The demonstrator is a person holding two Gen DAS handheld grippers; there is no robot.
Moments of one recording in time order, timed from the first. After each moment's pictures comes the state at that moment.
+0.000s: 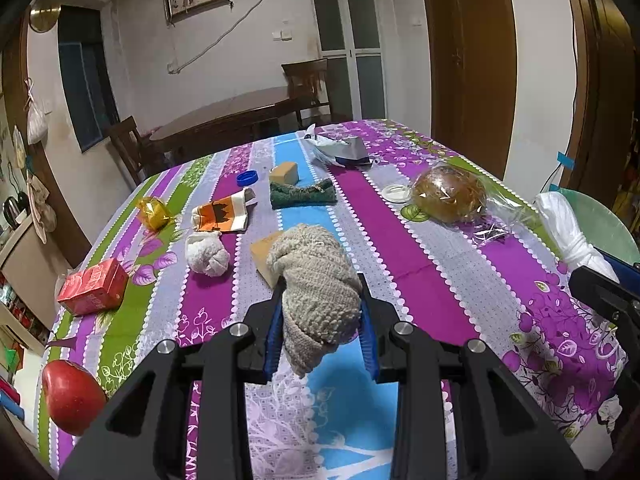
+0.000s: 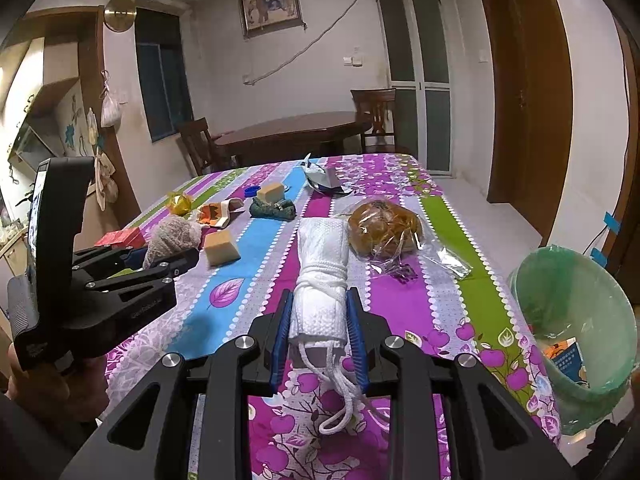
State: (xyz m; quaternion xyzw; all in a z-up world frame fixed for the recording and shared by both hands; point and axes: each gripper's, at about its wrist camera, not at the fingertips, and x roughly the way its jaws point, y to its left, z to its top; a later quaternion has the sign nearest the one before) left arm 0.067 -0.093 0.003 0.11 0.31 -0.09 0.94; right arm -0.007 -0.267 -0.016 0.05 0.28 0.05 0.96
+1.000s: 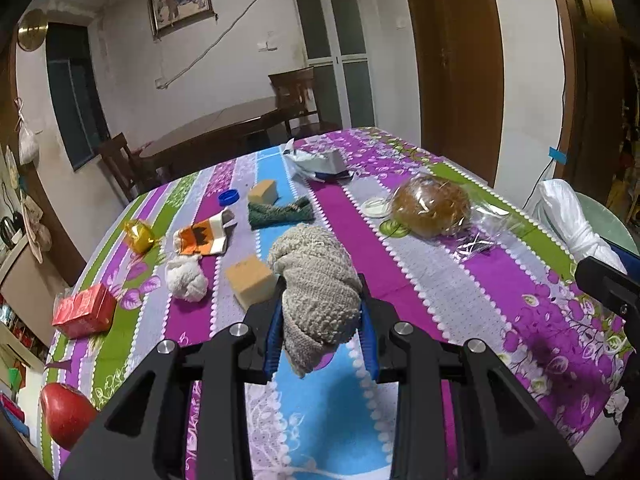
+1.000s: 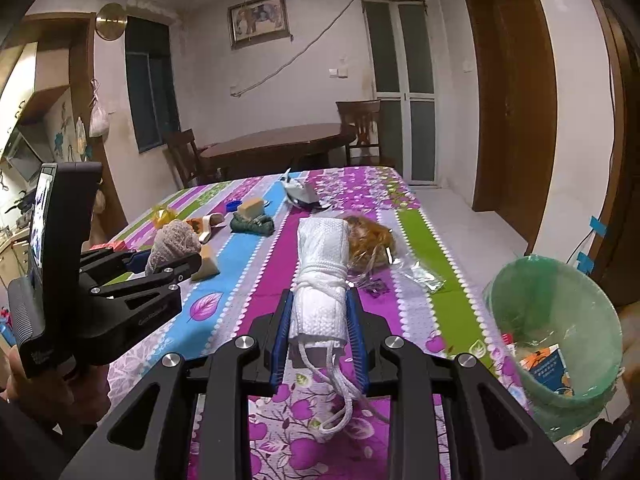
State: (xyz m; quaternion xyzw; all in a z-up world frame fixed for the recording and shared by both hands) left arm 0.072 -0.123 0.010 0.13 0.30 -0.11 0.94; right arm -0.010 -0.280 -0.005 0.05 0.26 0.02 0.97
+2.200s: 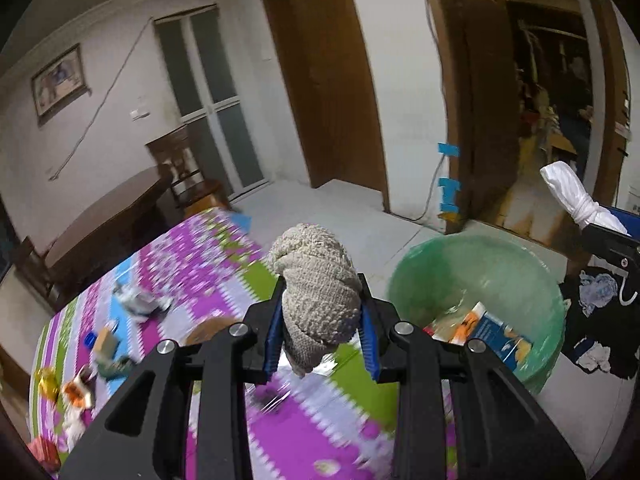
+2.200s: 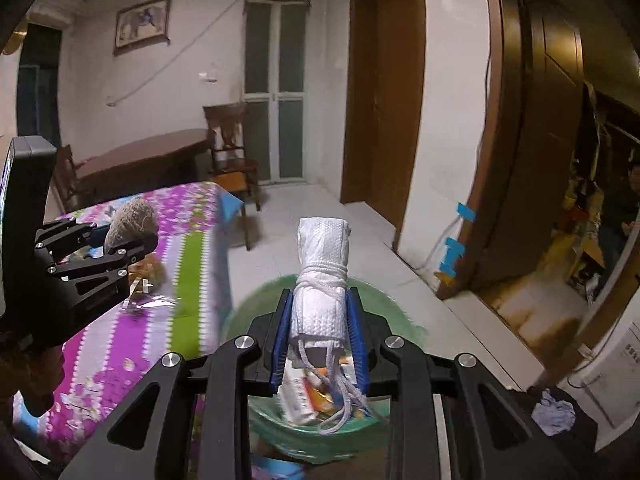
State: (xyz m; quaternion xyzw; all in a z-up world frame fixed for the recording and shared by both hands) left arm 0.084 -0.352 0.047 0.21 0.23 -0.31 0.90; right arm -0.060 -0.496 0.042 0.05 0.28 -0.21 0.94
